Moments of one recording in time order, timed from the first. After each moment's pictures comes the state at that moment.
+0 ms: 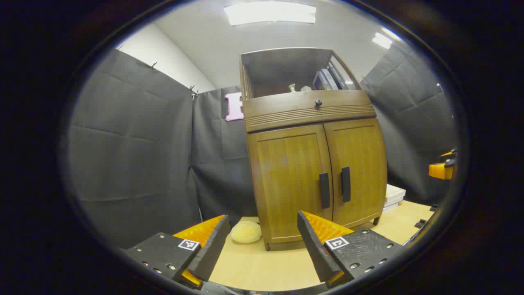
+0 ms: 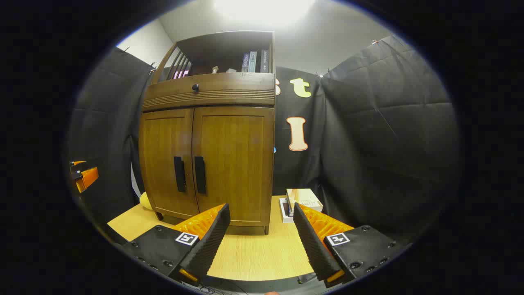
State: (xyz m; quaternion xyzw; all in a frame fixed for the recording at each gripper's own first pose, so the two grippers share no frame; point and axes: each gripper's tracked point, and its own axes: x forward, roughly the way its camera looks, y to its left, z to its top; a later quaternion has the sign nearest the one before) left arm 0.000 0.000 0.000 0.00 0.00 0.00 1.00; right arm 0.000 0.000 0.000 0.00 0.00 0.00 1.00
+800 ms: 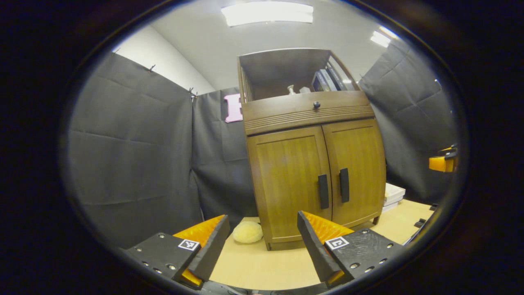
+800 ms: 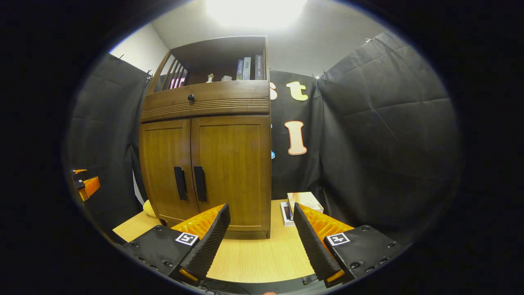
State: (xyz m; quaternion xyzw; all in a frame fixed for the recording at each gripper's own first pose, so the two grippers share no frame) left arm -0.010 -0.007 0.009 0.00 0.00 0.00 1.00; right arm -0.002 -0.006 0.015 0.02 -0.02 0.00 1.00
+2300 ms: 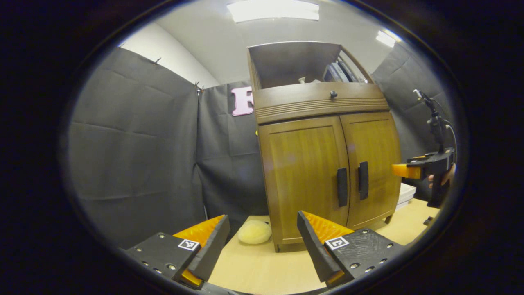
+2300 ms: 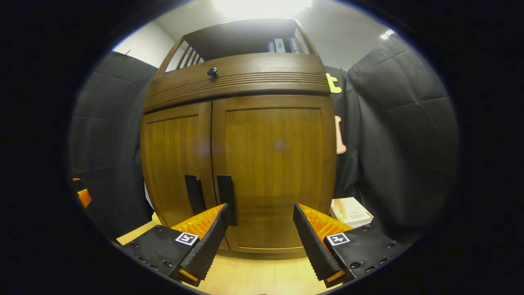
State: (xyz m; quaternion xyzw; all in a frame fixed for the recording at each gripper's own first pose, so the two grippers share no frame) left arm 0.034 0.033 -0.028 -0.01 0.01 0.02 1.00; right arm 0.161 0.127 0.017 0.01 -0.01 0.08 1.00
